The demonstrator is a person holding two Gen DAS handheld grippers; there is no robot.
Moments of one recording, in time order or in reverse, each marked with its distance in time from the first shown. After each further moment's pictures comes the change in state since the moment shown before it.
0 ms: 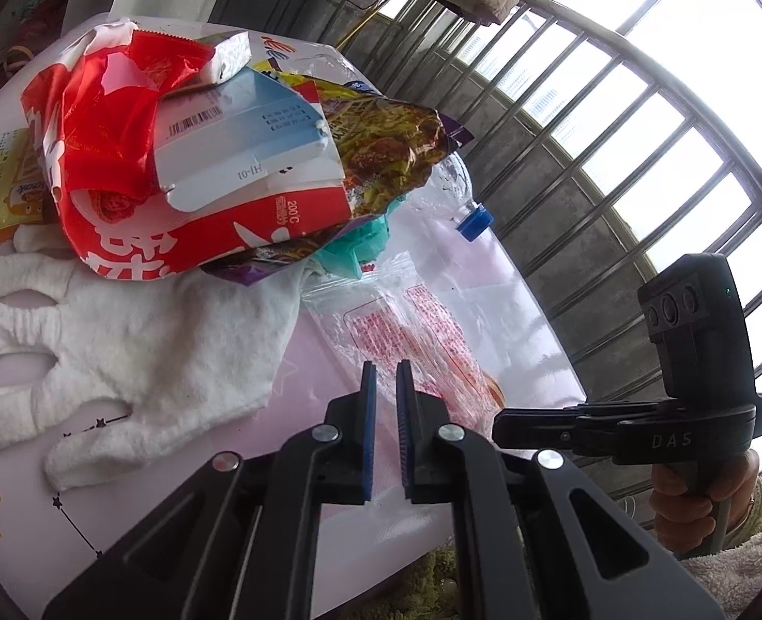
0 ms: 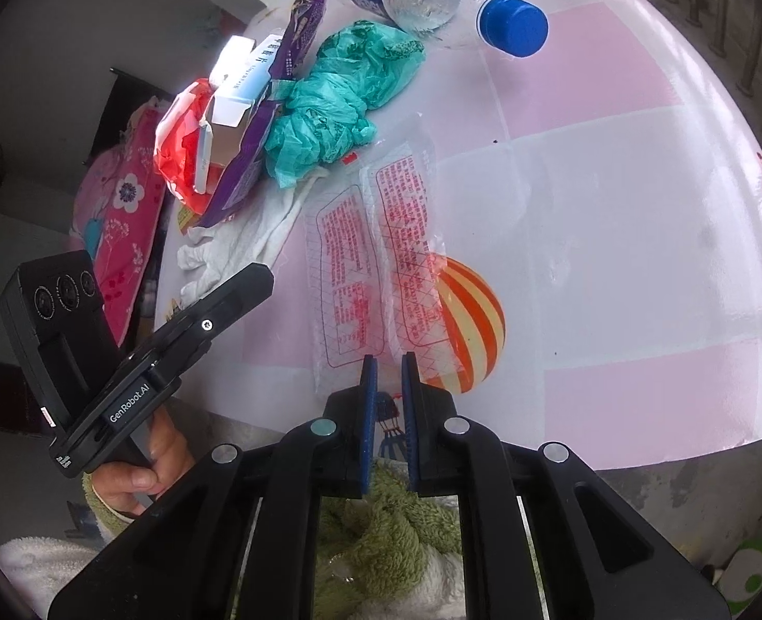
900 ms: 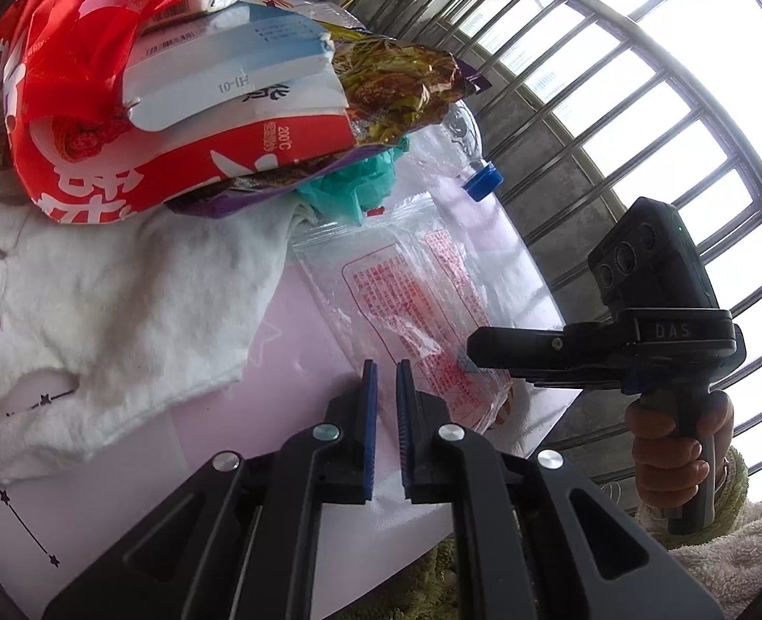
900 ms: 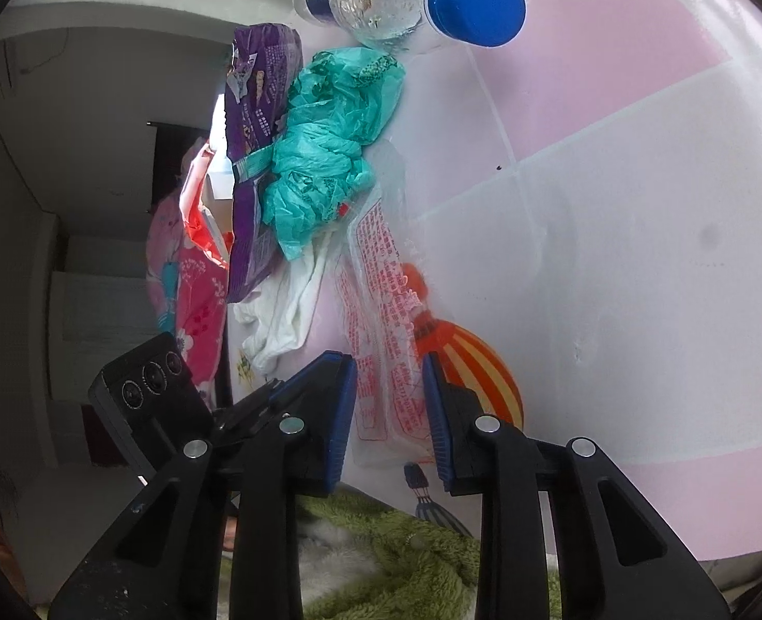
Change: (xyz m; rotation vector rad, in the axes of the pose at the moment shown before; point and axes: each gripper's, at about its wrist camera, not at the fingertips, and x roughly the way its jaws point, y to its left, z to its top) left arm 0.028 0.004 -0.006 -0.032 0.098 -0.039; right arm 0.034 -0.042 0.034 0.190 0.056 0.292
